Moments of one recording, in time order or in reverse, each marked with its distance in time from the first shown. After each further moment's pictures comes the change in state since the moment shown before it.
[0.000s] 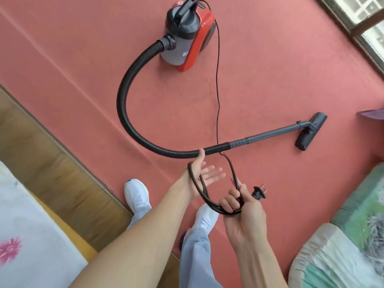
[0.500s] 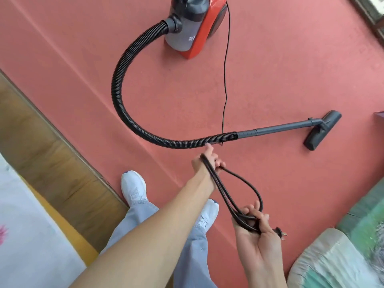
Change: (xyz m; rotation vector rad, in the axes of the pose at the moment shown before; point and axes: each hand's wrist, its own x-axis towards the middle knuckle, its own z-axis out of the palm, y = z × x) left_hand 0.046 -0.025 0.026 -0.113 0.128 0.313; right_hand 0.021 -0.007 -0.054 0.326 0.172 -0.001
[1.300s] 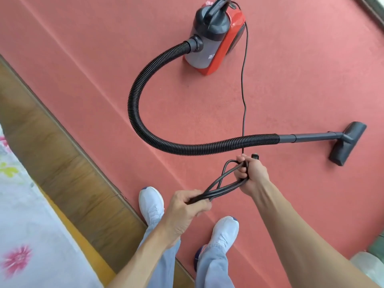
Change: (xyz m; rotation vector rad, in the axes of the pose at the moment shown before) left_hand -0.067 0.091 -0.131 0.824 -0.380 0.344; right_hand 0.130 0.069 0.124 -0.687 -0.209 0.043
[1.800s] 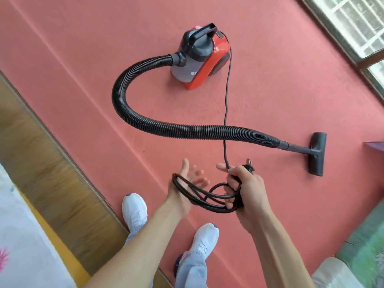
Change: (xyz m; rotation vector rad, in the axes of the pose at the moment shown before) left_hand 0.065 0.033 0.052 -0.773 0.245 -0.397; right_hand -0.142 -0.038 0.003 -0.446 -0.134 -0.226
